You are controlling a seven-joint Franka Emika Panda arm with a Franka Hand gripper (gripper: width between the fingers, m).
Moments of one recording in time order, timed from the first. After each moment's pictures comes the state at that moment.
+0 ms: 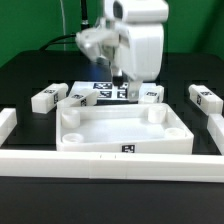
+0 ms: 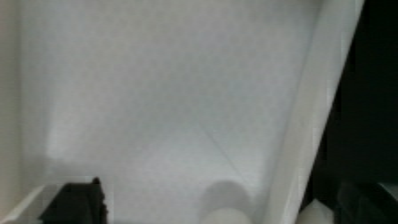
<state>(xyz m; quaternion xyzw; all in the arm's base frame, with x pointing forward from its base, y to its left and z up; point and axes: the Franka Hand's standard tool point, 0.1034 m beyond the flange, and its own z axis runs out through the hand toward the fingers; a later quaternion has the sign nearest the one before) 0.510 -0.019 0.053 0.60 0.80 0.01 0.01</state>
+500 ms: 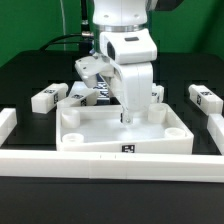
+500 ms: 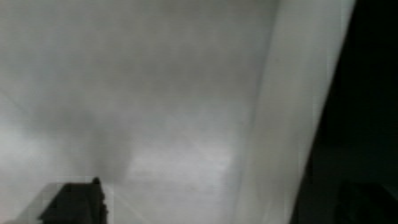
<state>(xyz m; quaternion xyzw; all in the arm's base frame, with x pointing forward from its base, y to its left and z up) 0.492 -0.024 0.013 0.61 0.79 0.00 -0.02</state>
